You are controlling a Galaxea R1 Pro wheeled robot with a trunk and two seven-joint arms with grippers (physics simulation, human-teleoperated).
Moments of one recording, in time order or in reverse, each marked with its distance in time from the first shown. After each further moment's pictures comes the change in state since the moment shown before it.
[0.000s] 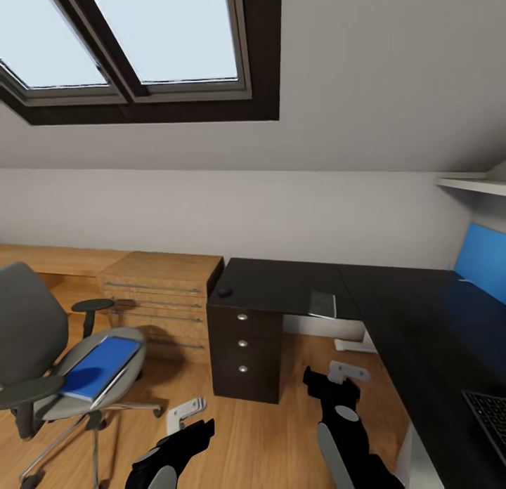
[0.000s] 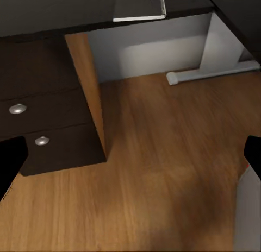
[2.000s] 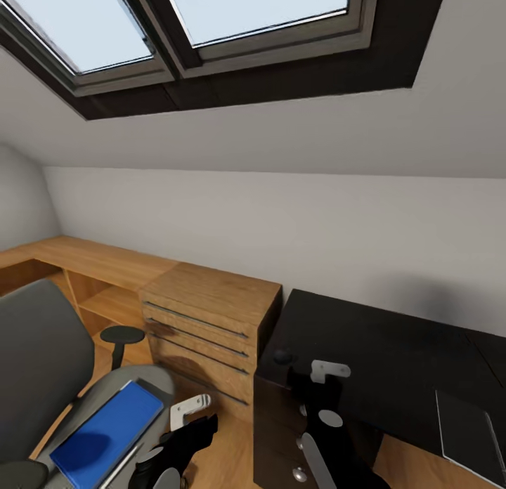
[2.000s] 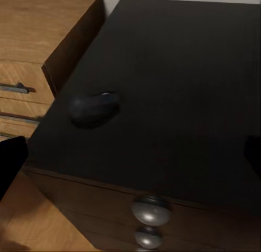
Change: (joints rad) left arm 0.000 0.000 -0.030 -0.034 -0.045 -0.004 0.004; right arm 0.002 -0.005 0.131 -0.017 0.007 -0.008 -0.013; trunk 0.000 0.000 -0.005
